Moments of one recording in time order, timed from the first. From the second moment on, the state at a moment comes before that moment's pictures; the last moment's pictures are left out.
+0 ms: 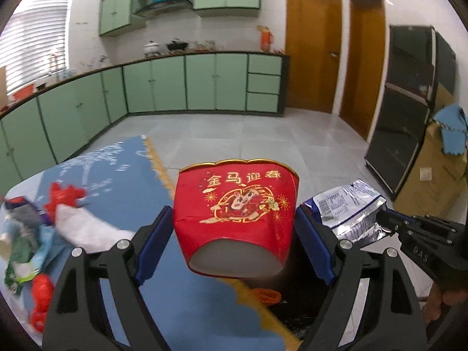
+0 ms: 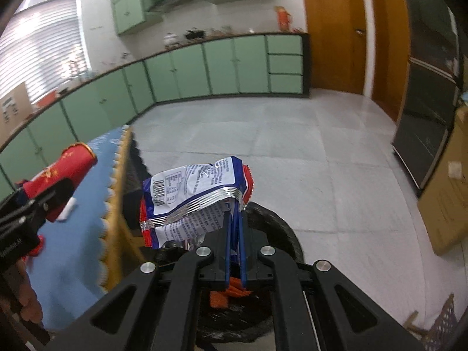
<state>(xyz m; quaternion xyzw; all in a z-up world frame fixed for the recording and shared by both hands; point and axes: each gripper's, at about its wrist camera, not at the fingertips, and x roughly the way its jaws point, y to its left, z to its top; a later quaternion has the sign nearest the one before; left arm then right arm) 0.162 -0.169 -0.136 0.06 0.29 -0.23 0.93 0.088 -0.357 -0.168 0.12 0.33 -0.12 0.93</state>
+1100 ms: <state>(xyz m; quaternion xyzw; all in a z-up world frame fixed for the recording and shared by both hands) 0.168 -0.098 -0.121 0.03 0.29 -0.16 0.94 0.096 -0.347 -0.166 0.12 0.32 -0.12 0.93</state>
